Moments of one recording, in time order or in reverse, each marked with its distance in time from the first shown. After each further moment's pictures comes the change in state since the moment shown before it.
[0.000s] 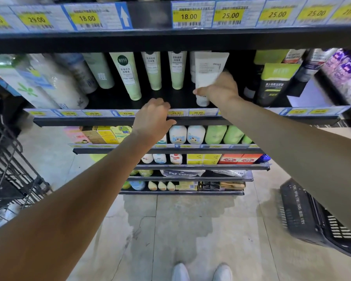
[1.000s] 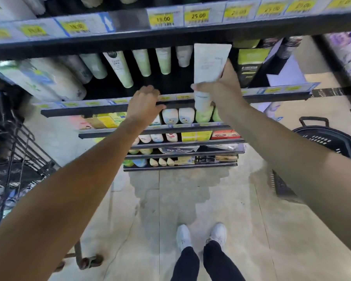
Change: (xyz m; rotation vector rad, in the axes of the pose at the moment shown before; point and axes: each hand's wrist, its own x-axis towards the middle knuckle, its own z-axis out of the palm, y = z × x) left_hand -0.001 0.006 -0.015 0.008 -0.119 -0.020; right_hand -0.106 -0.023 -0.065 0.413 -0.088 0.004
